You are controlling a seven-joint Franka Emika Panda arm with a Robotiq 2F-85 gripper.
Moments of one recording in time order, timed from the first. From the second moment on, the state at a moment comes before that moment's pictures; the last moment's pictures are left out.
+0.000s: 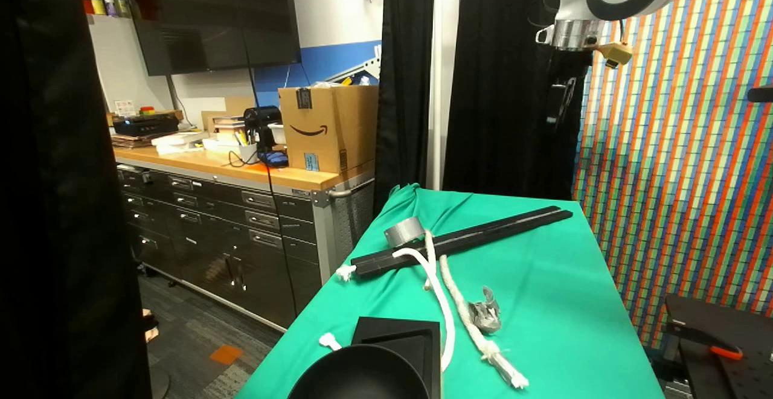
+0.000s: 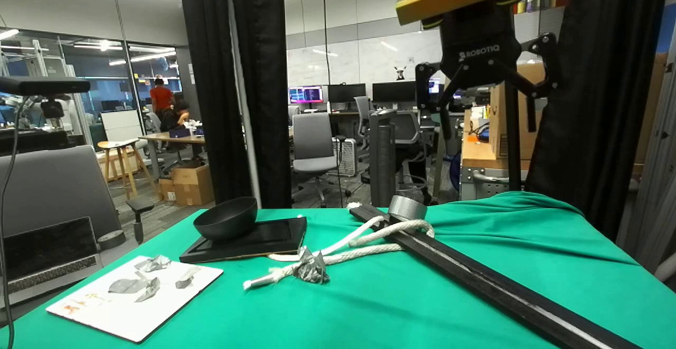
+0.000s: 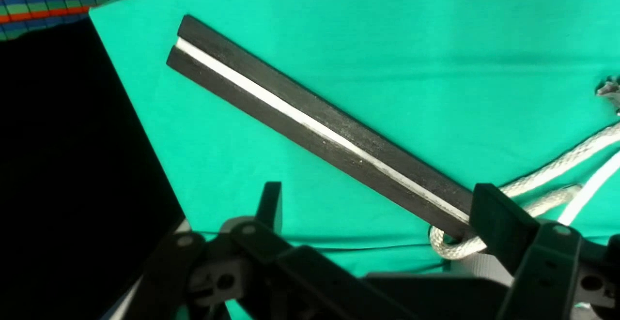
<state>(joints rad) -0.13 -0.24 -0.21 -2.18 -0.19 2.10 -0.24</state>
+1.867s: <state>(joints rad) -0.09 0.50 -0.10 -1.03 0.09 1.29 0.95</state>
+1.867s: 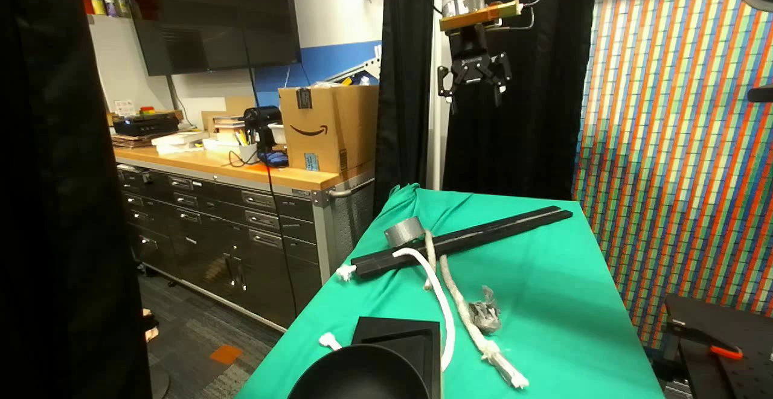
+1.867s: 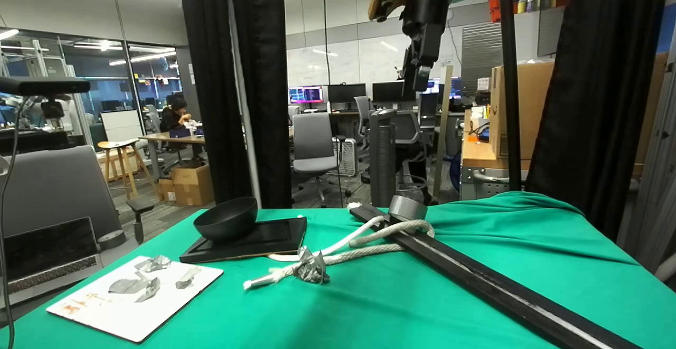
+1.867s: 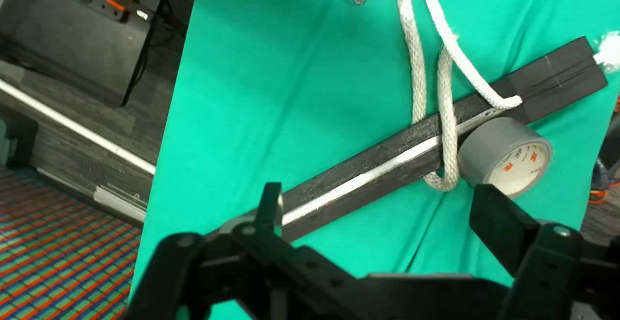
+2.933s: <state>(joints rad) -0.07 0.87 -0.05 -0.55 0.22 1.17 1.30</state>
